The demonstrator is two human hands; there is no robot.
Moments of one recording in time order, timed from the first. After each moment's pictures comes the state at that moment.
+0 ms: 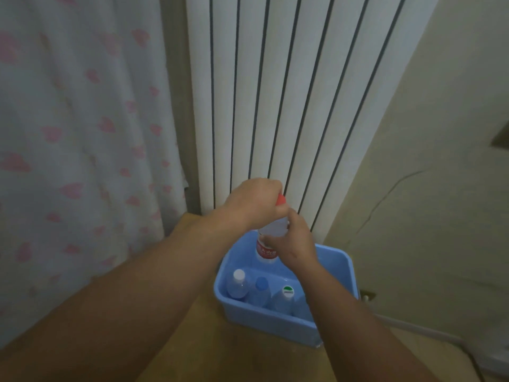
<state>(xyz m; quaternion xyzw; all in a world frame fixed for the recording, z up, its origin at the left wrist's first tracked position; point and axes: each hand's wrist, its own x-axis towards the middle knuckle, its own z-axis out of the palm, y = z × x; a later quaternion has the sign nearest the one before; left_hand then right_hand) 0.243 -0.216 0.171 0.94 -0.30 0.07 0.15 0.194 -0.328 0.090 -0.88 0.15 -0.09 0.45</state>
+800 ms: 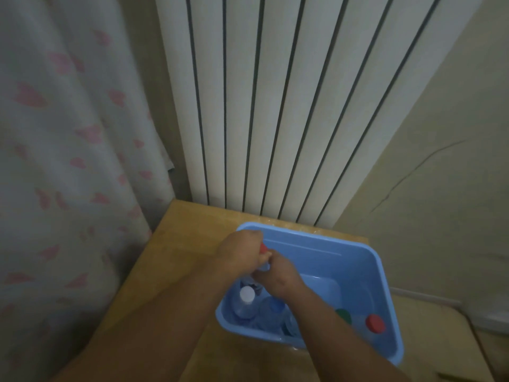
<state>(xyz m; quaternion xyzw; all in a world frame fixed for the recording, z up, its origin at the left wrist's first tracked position) 0.331 -0.211 -0.014 0.95 -0.25 -0.13 0.12 0.270 -0.313 -0.045 -0.89 0.19 0.15 0.39</state>
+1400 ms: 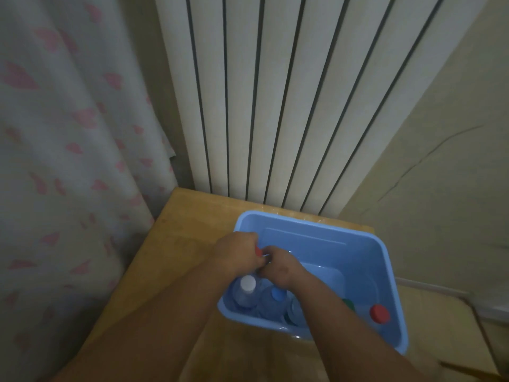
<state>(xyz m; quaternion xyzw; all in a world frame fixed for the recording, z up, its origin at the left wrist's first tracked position) 0.321 -0.200 -0.039 0.96 -0.20 -0.17 0.13 0.275 -0.325 -0.062 -0.90 0.14 0.22 0.35</state>
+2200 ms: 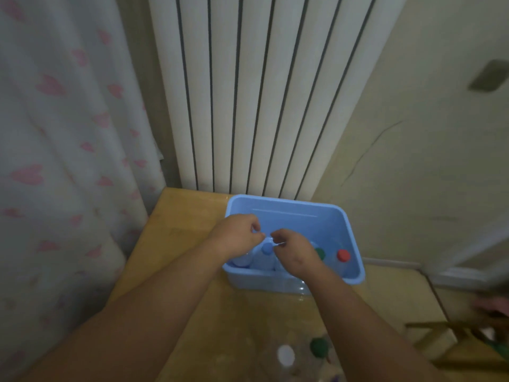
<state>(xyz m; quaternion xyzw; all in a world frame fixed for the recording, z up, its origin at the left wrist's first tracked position) 0.240 -0.161 0.015 0.92 -0.26 -0.15 0.26 0.154 -0.309 -0.003 -0.91 0.21 0.06 0.35</state>
